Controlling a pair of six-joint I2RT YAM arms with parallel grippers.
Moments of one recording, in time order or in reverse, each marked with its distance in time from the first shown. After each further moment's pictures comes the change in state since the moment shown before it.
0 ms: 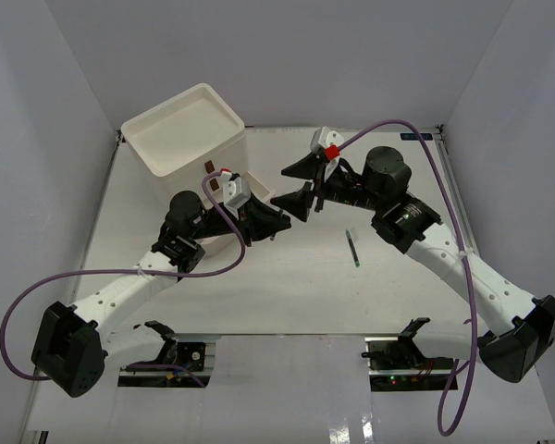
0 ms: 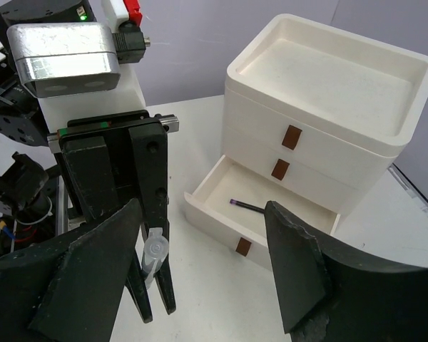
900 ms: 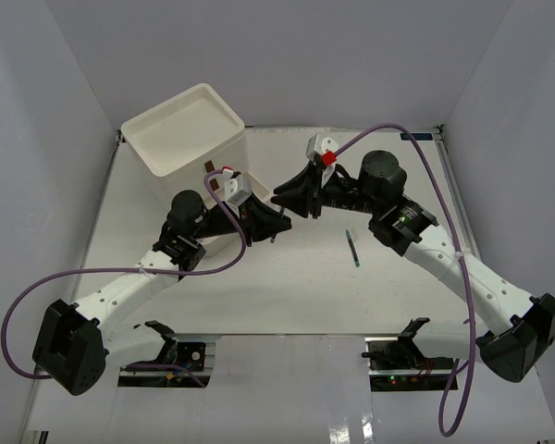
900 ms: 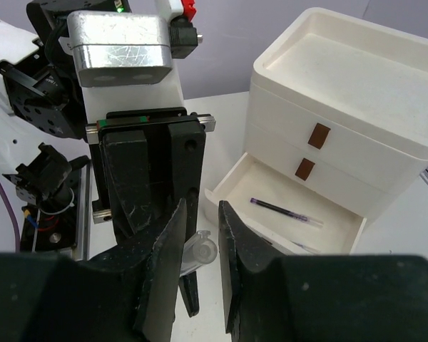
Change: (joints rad) left arm 0.000 0.013 0.000 -0.005 0.003 -0.053; right arm 0.006 0.000 -0.030 0.021 -0.051 0.021
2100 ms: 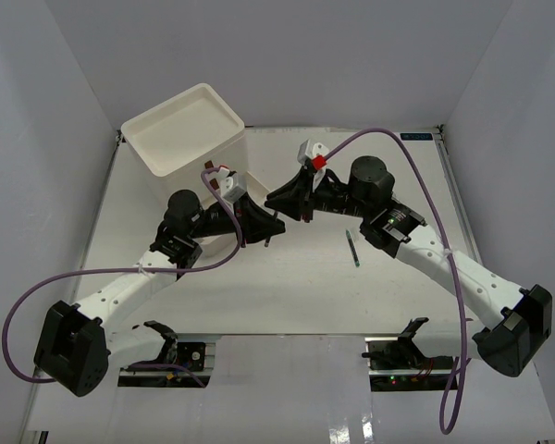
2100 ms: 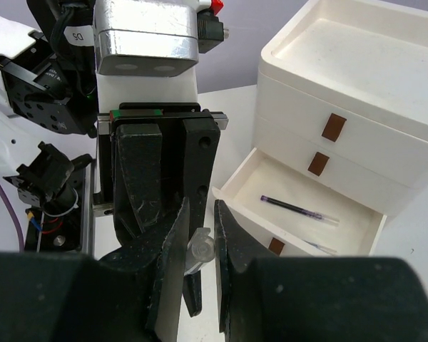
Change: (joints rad) left arm 0.058 -0.002 -0.023 -0.012 0.057 -0.082; right arm 0.040 0.032 -0.054 0.057 0.027 0.023
